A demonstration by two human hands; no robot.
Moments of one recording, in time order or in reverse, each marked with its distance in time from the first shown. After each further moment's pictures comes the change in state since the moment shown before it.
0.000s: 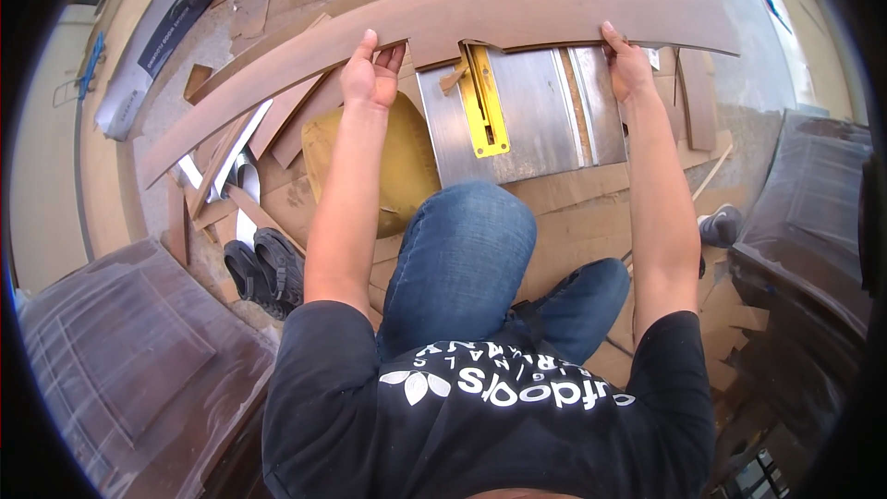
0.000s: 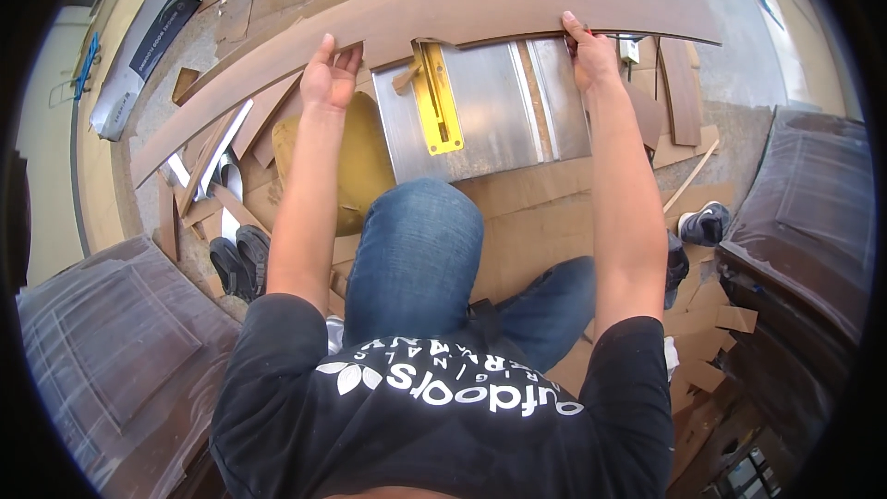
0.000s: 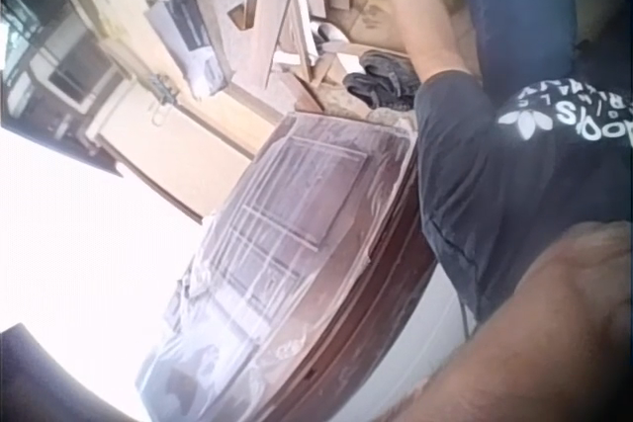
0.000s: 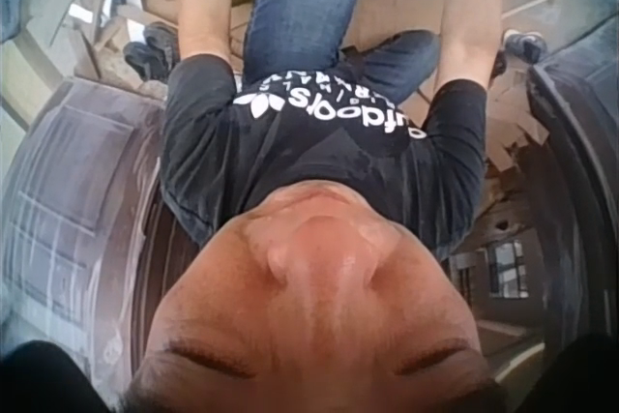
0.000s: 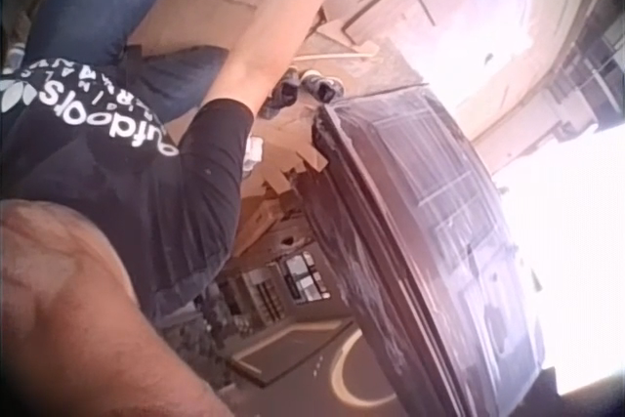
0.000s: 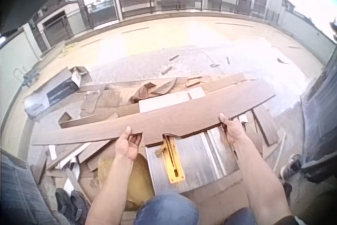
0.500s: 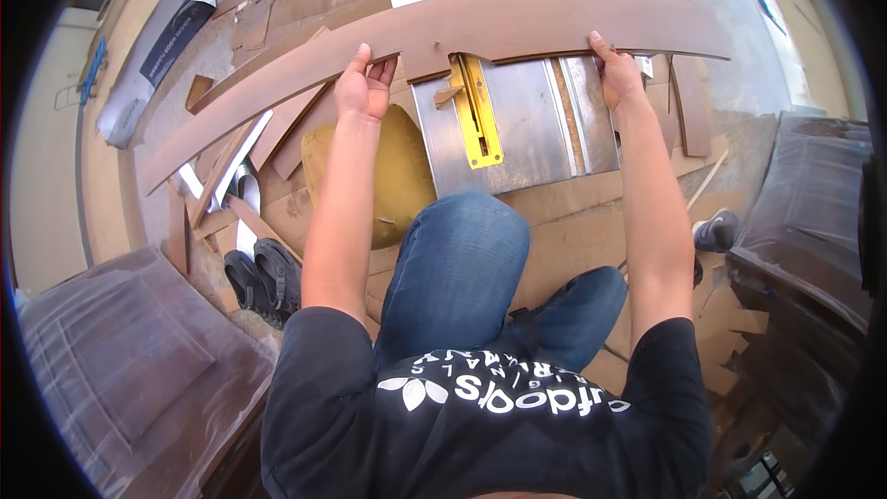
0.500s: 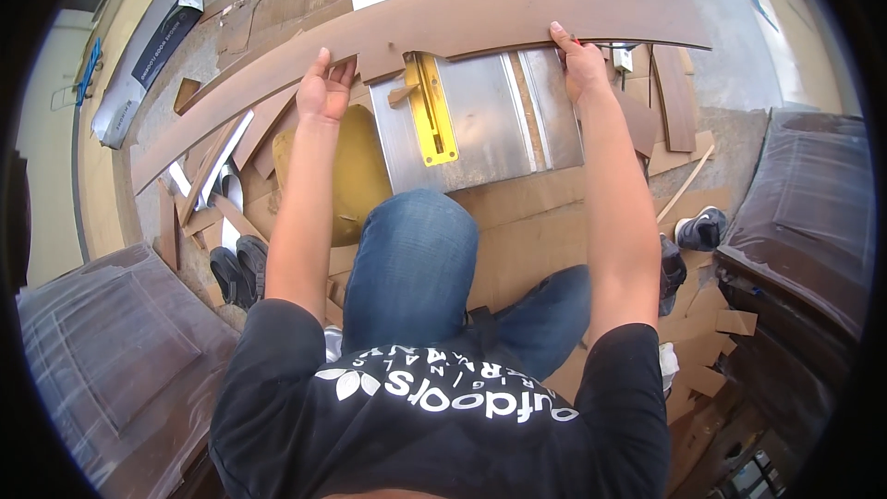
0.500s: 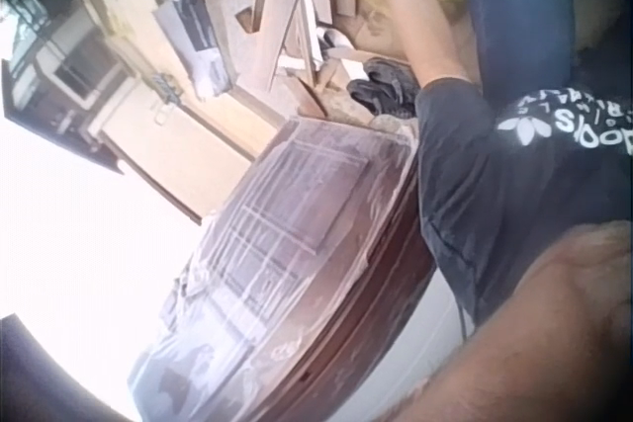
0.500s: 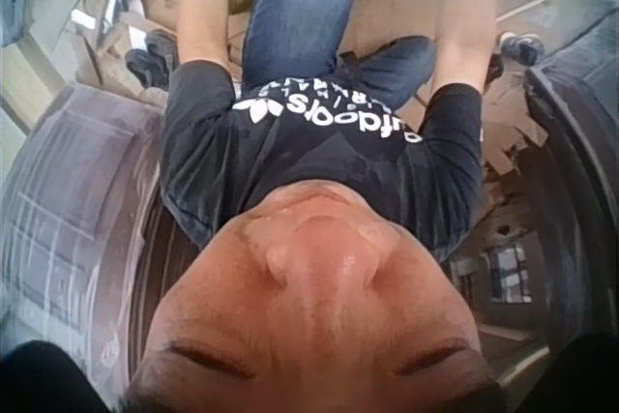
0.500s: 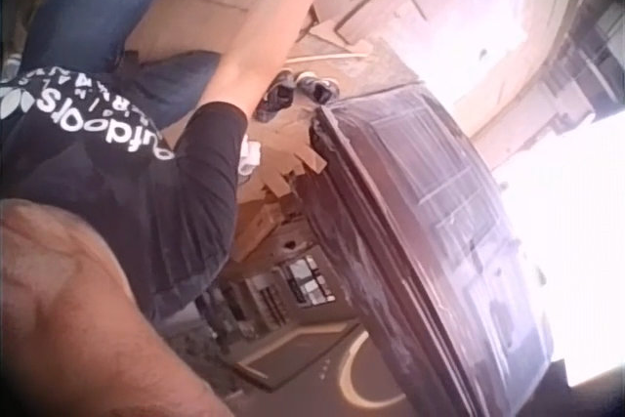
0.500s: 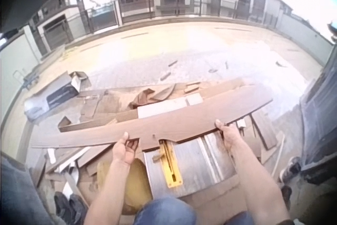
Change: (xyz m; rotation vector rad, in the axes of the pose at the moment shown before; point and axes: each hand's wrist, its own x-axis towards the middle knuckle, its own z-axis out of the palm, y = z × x) left_hand 0.005 0.008 -0.002 0.041 -0.012 -0.024; right_hand 0.001 0.001 0.002 -0.085 -0.014 0.009
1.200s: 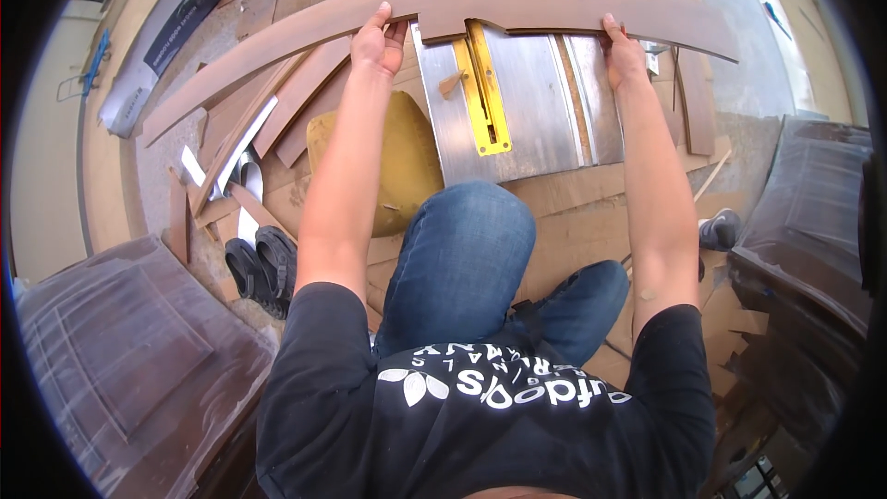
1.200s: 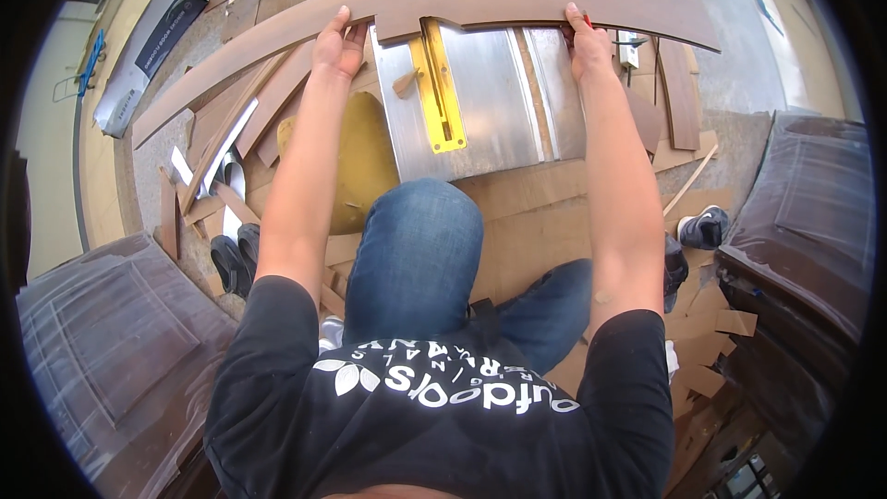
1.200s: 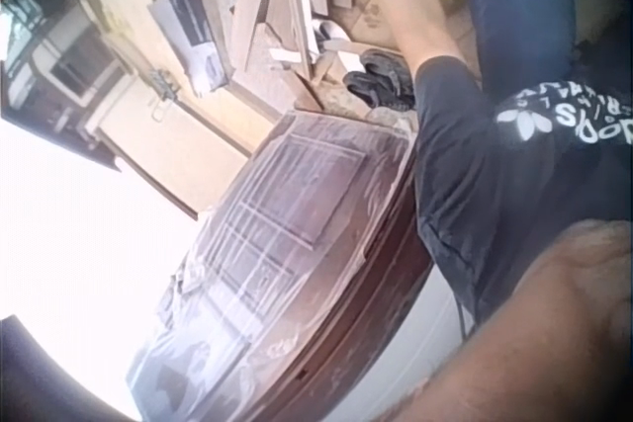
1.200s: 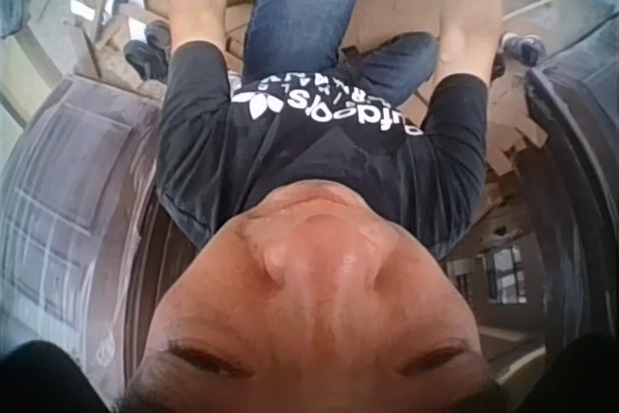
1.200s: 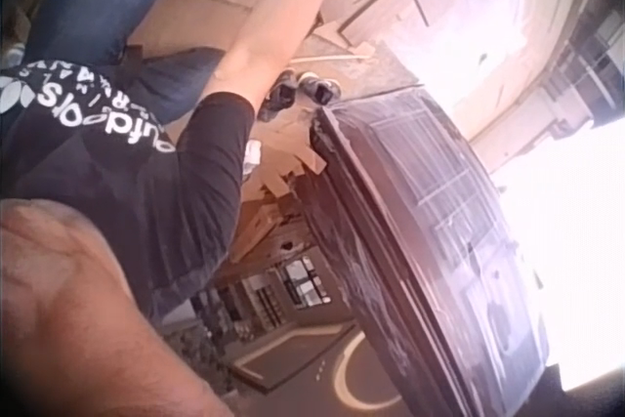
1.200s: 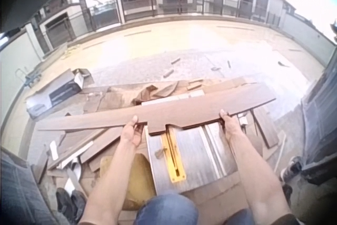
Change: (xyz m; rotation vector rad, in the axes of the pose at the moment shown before) left_hand 0.045 -0.002 0.029 0.026 -0.049 0.022; right_hand 0.012 -0.007 0.017 0.092 0.099 -0.085
